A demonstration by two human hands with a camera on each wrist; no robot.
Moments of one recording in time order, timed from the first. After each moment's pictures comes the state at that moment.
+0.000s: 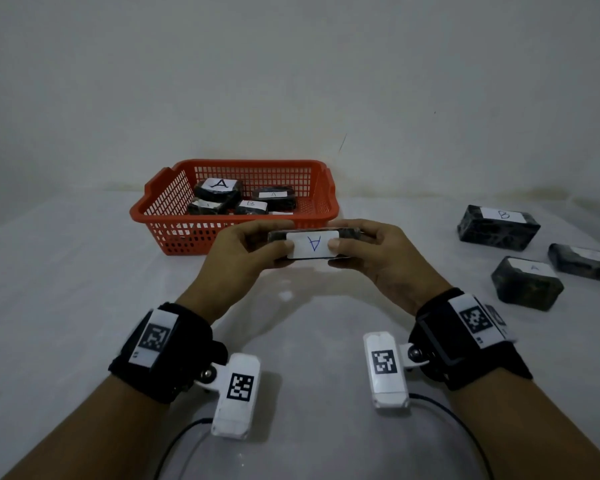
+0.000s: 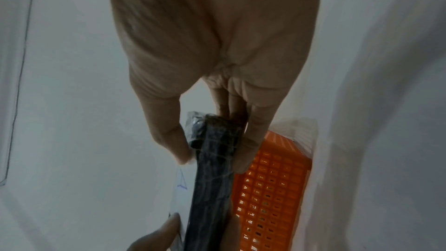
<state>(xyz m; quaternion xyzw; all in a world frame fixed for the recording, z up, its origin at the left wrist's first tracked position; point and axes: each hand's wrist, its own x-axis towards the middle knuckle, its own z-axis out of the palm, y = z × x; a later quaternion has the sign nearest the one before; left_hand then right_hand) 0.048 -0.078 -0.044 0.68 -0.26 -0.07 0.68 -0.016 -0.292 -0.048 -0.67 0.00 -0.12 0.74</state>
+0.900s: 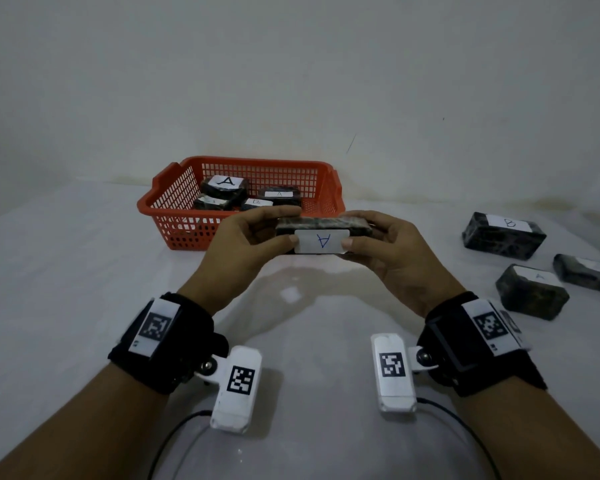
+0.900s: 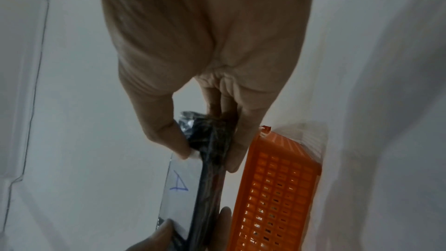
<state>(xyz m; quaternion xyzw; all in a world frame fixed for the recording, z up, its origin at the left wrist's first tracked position) 0.045 -0.072 -0.038 0.65 -0.30 -0.05 0.70 -0.020 -0.295 -0.042 -0.66 -0.05 -0.14 0.74</state>
